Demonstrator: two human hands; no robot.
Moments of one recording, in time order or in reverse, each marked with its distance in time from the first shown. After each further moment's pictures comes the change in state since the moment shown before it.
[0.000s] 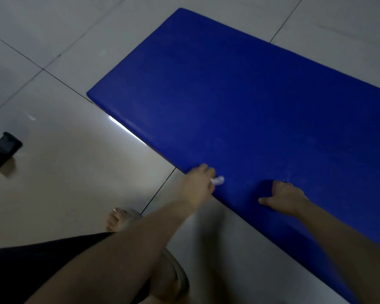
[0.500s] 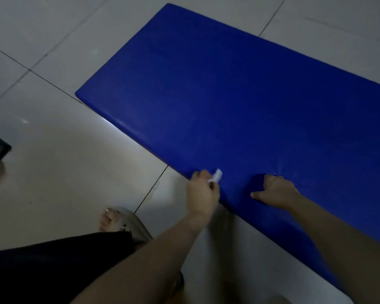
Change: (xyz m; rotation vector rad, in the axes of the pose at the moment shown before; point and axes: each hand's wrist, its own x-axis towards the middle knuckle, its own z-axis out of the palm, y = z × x) left_hand -0.025 0.044 0.036 -0.409 0.260 -0.323; right_hand -0.005 -0.004 -0.004 -0.029 0.021 -0.031
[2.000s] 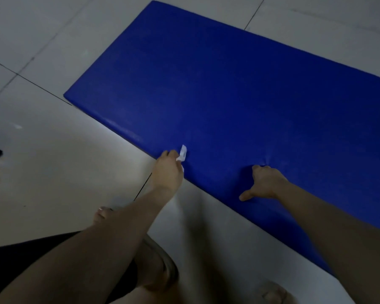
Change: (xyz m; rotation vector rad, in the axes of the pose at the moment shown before) left_hand 0.053 -0.024 -0.053 0.430 0.041 0.118; right_hand 0.001 0.005 -0.003 -0.098 -0.092 -0.077
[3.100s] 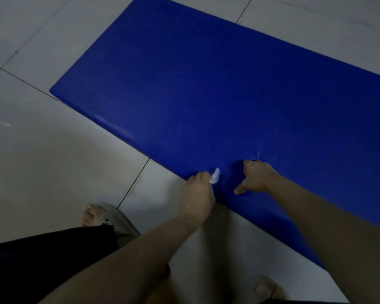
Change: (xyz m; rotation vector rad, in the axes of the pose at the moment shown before) left_hand -0.083 0.071 0.048 -0.042 -0.156 0.258; right_hand 0.000 0.004 -0.002 0.014 0.021 -0.033
